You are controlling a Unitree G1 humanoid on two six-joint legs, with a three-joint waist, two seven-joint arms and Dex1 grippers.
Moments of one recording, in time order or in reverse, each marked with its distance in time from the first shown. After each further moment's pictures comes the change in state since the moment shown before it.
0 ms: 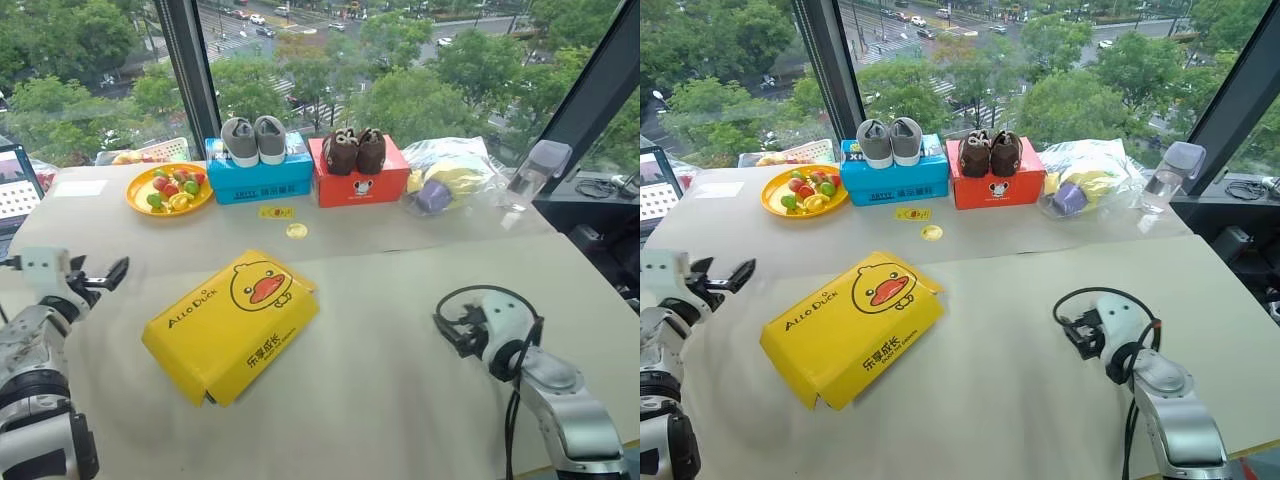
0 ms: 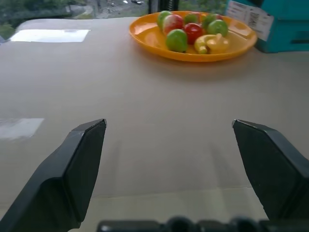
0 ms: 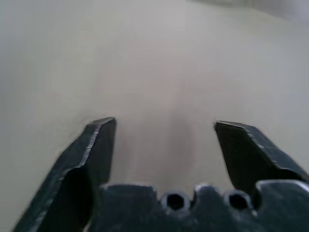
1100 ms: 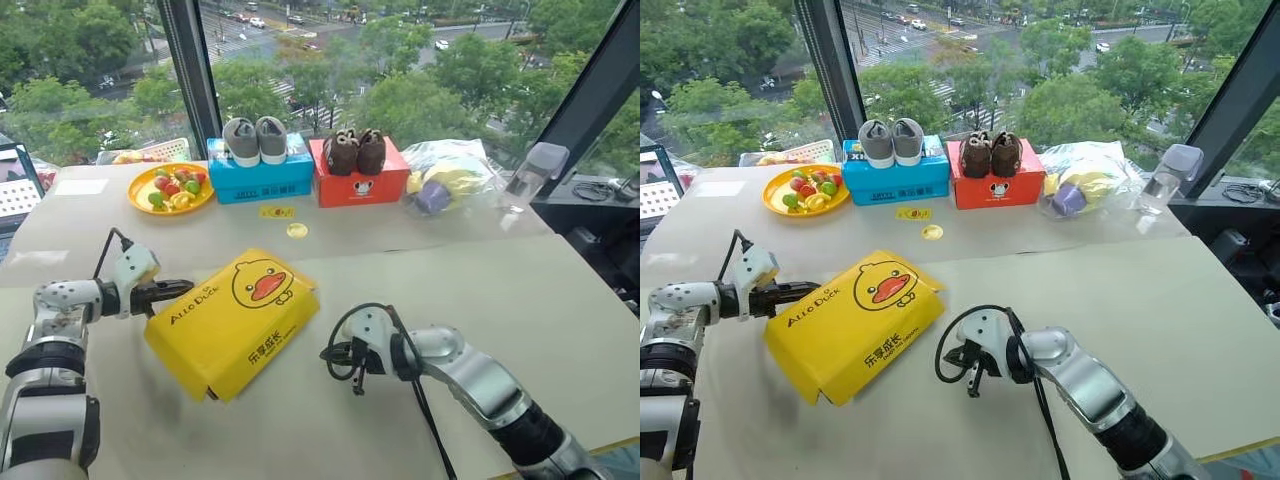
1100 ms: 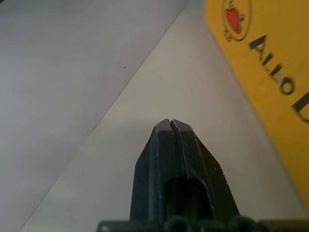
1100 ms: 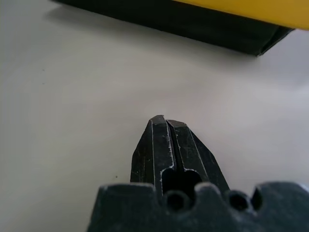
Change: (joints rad) left arm -0.125 0.034 -0.351 0.007 0.204 -0.127 -0.577; right arm -0.415 0.001 0.638 0.110 -0.043 0.017 0.375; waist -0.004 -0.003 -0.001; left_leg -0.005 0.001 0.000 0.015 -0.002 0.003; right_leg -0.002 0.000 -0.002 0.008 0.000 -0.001
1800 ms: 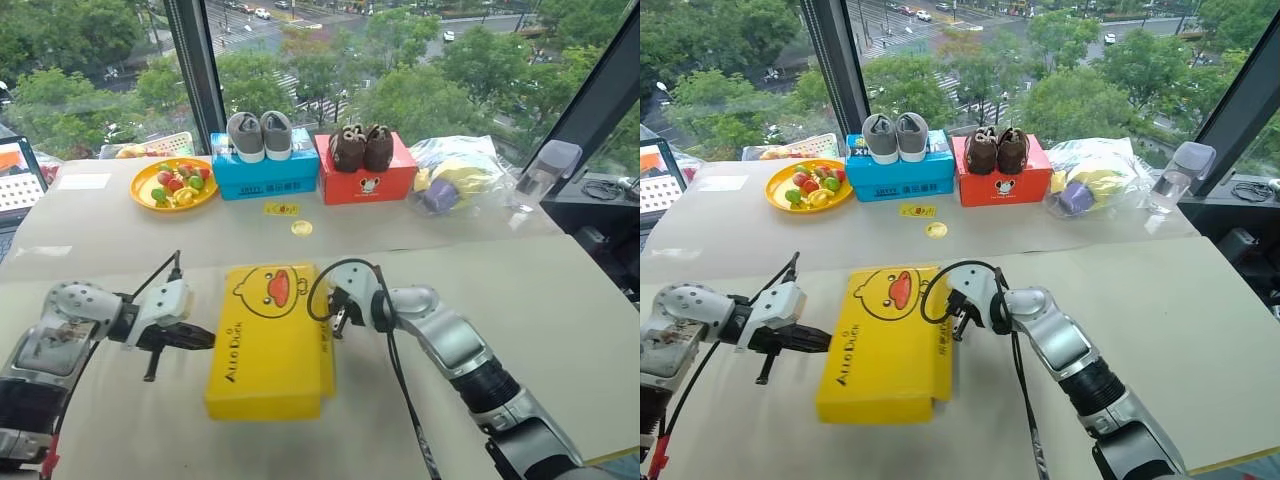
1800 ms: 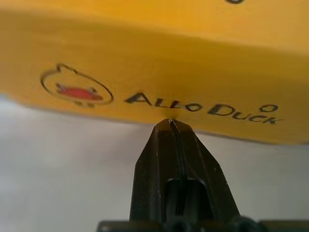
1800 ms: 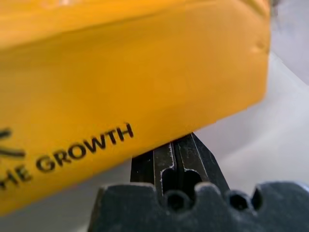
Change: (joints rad) left arm 0.378 0.139 -0.083 -0.941 -0.139 0.445 -0.202; right arm -0.185 0.142 -0.096 0.234 -0.086 -0.003 -0.059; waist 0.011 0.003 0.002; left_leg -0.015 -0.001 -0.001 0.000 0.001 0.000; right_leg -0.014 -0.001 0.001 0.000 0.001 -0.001
